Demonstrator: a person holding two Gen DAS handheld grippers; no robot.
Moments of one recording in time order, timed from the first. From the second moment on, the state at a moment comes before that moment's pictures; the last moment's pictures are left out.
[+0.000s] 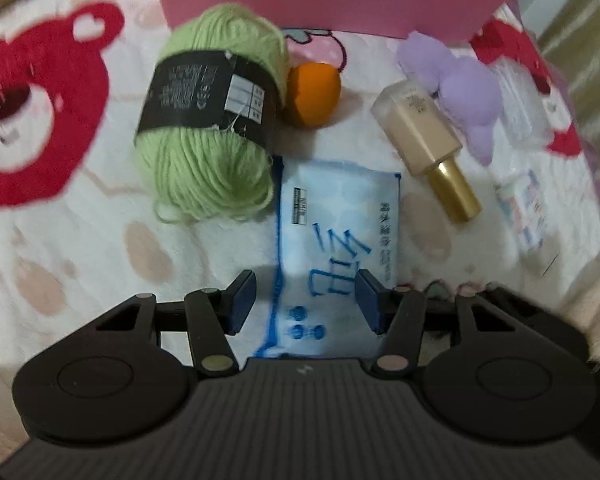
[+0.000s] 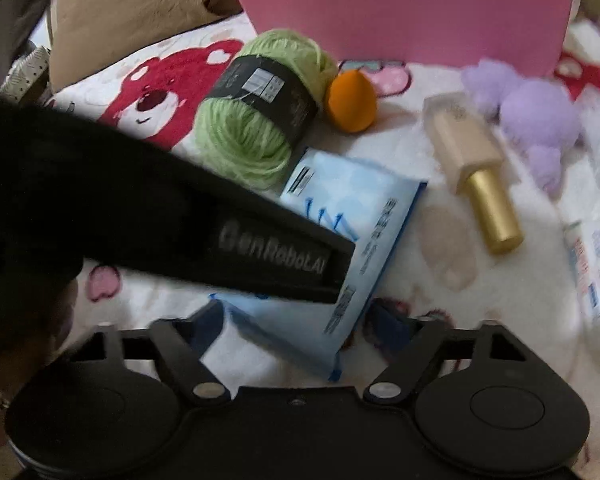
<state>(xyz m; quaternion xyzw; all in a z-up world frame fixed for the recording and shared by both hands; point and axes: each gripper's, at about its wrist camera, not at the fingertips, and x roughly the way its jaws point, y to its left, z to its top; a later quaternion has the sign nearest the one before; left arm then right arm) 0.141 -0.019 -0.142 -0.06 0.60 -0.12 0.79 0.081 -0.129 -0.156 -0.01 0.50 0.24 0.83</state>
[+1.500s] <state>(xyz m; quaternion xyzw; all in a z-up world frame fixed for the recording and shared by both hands) 0.335 -0.071 0.001 -0.13 0.45 -0.21 0.86 0.256 -0.177 0.012 -0.17 0.37 0.27 0.87</state>
